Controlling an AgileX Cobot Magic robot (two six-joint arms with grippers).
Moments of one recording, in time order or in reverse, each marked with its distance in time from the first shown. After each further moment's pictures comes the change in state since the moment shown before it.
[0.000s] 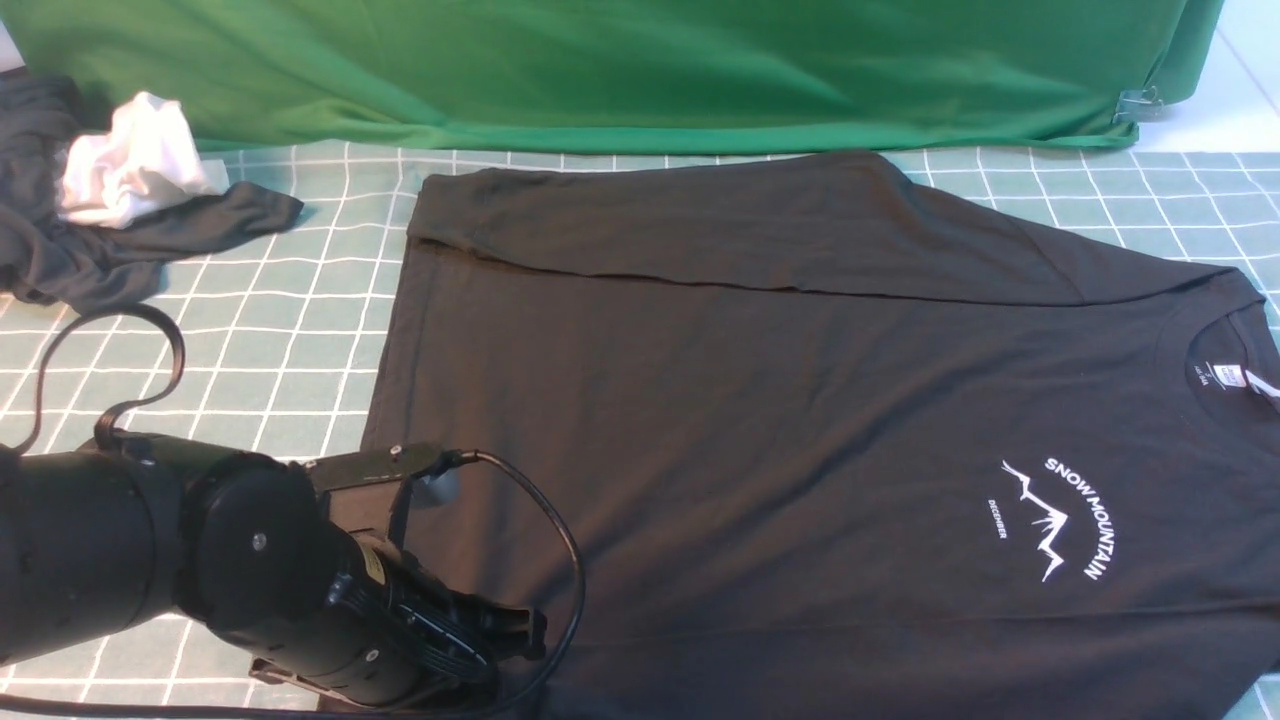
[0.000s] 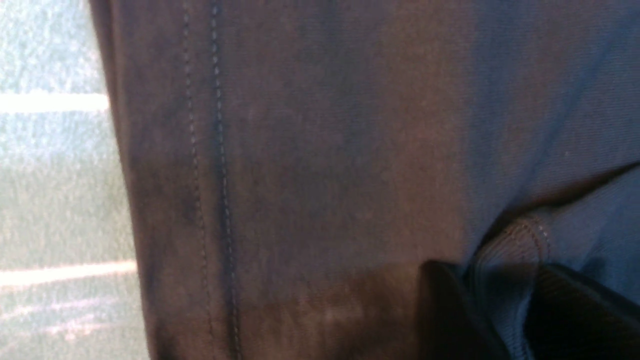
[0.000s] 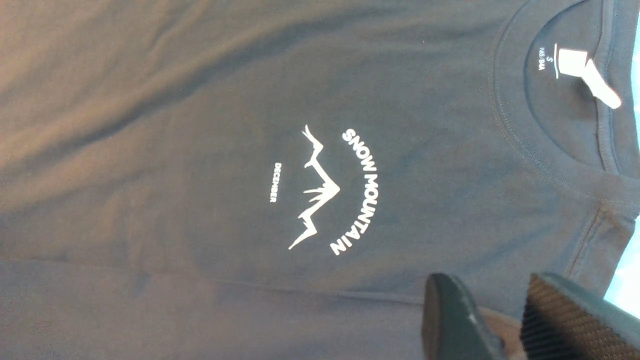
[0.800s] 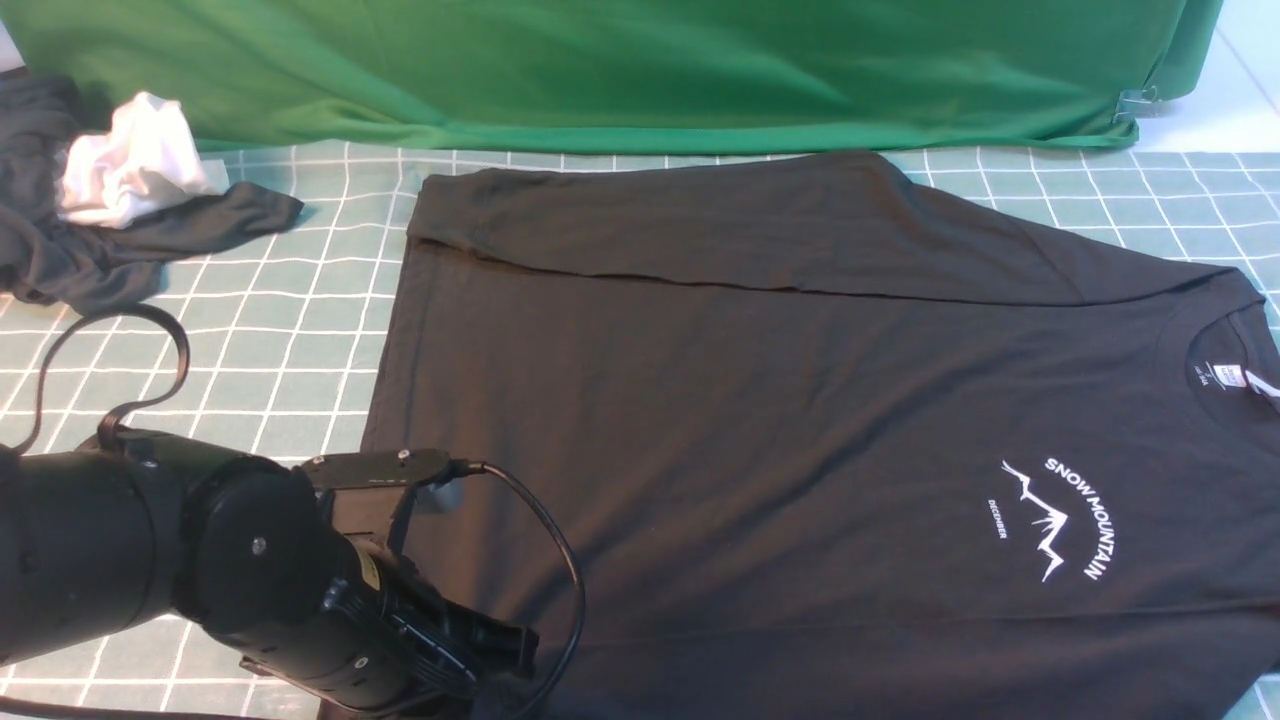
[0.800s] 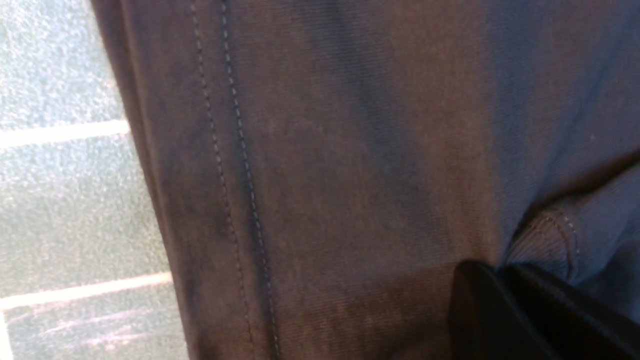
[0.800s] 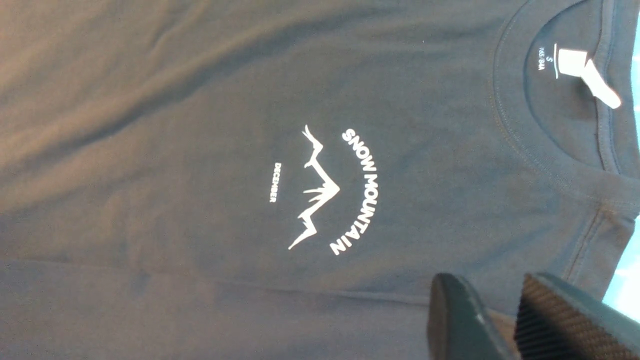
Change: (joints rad) right arm 0.000 0.000 0.000 0.000 0.000 0.000; left arm 0.000 0.000 0.000 0.046 0.019 0.015
